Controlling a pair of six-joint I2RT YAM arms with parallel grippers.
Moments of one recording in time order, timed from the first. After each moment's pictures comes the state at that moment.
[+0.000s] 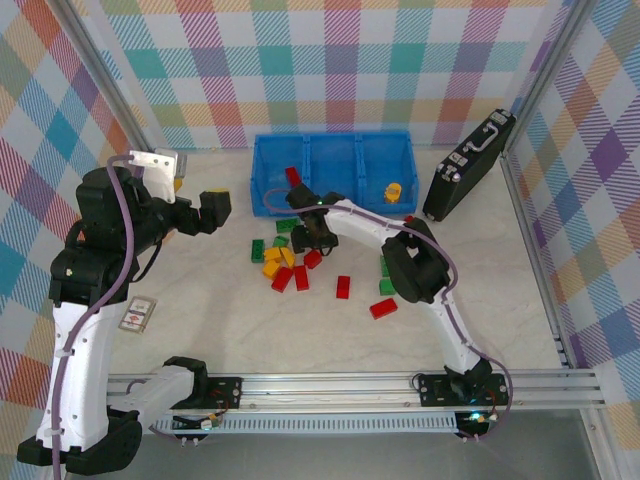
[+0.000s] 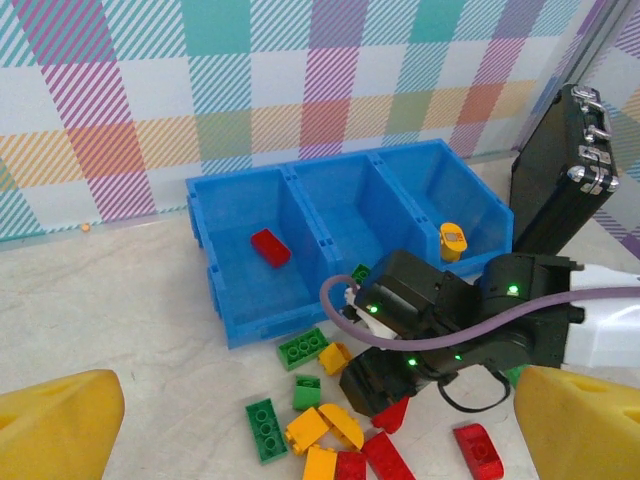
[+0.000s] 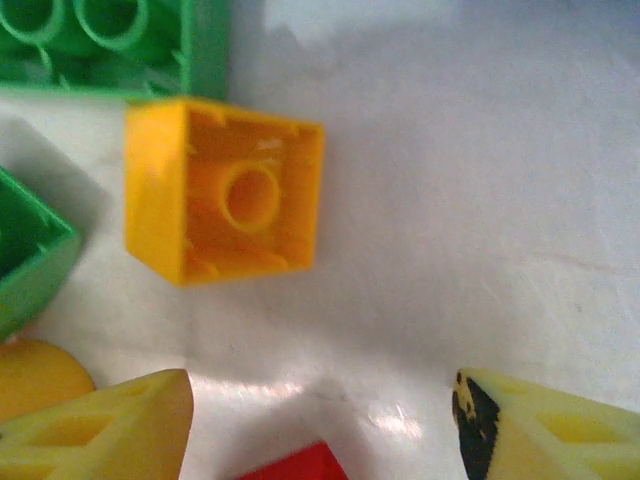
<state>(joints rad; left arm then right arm) -0.17 0.98 1.55 -0.94 0.22 -0.03 0.77 2.30 1.88 -0.85 0.06 0.48</state>
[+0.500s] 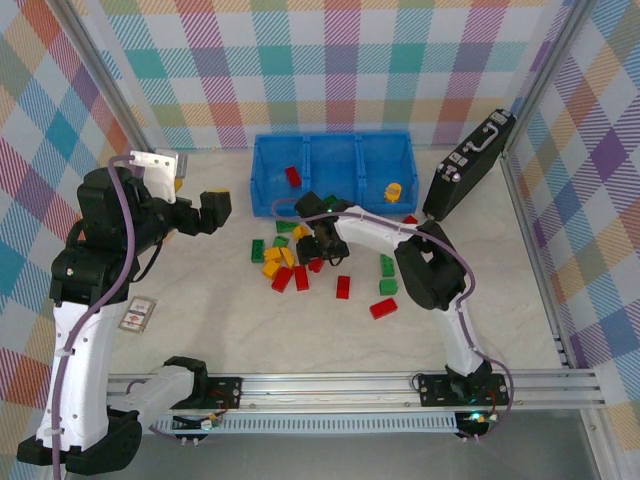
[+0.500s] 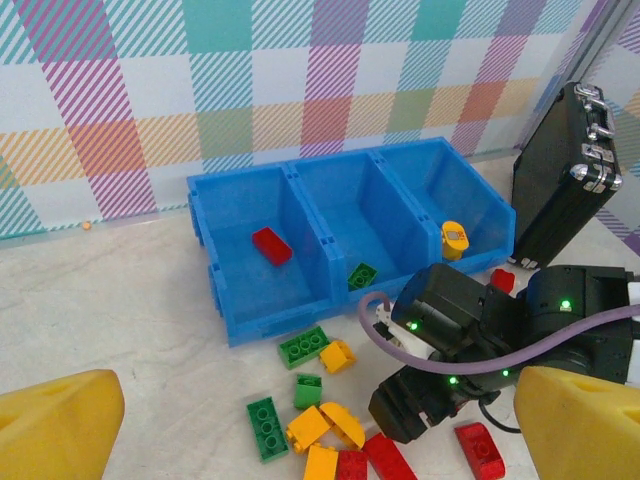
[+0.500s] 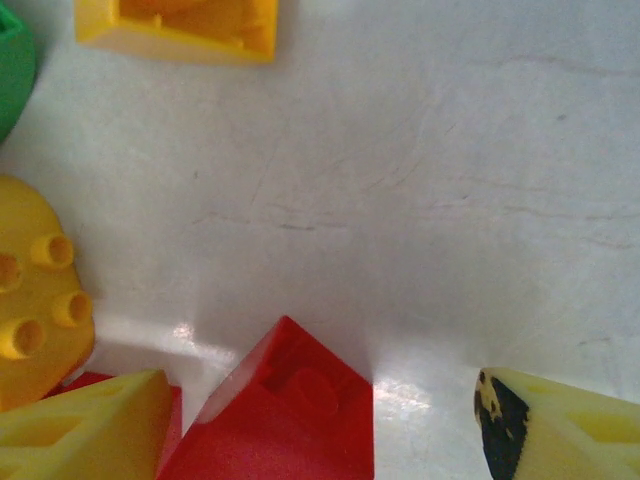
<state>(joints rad) -0.17 0.98 1.54 -0.94 0.22 -0.03 0.79 2.16 1.68 -0.81 0.00 0.49</state>
